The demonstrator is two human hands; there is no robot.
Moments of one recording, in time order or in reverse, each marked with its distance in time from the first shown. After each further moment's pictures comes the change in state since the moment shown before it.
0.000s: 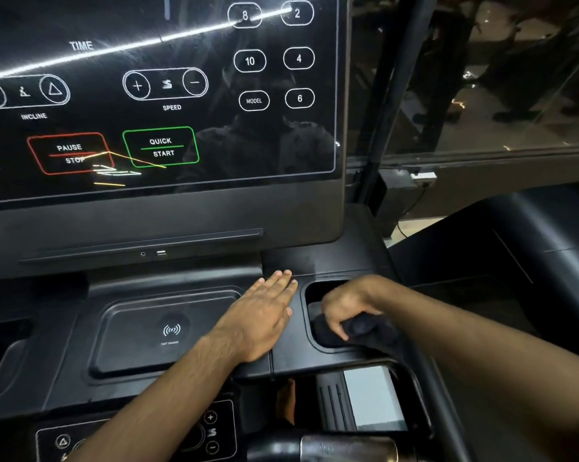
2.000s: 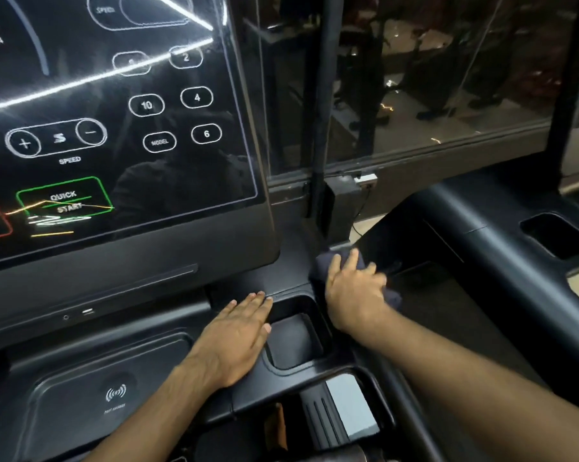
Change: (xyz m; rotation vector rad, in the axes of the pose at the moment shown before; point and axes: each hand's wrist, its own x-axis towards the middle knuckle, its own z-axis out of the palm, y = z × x) left_hand 0.031 0.028 -0.013 0.066 -0.036 0.065; right_hand -0.046 0.044 0.028 -0.091 0.667 0.632
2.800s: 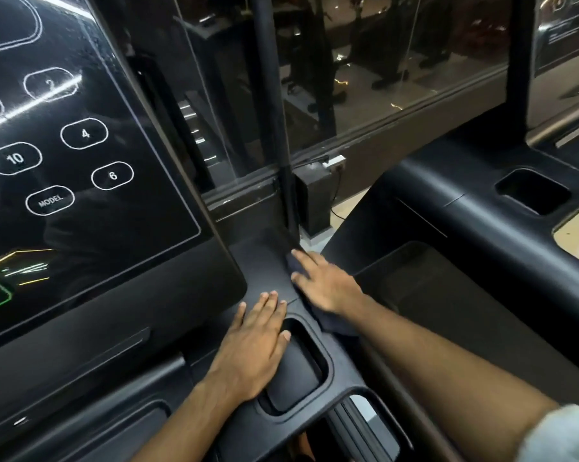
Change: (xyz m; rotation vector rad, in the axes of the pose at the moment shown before) left_hand 0.073 0.018 0.009 0.095 -0.045 0.115; right_hand 0.111 0.017 0.051 0.904 -0.029 -0.062
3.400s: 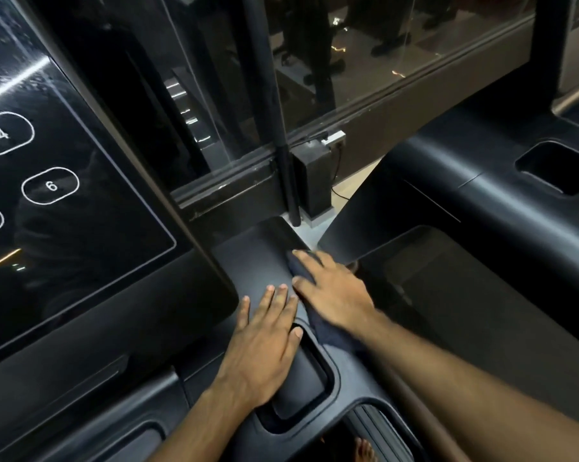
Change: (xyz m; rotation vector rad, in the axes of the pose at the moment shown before) left_hand 0.021 0.010 0.000 0.010 0.007 0.009; right_hand 0.005 0.017 0.015 0.075 0.113 -0.062
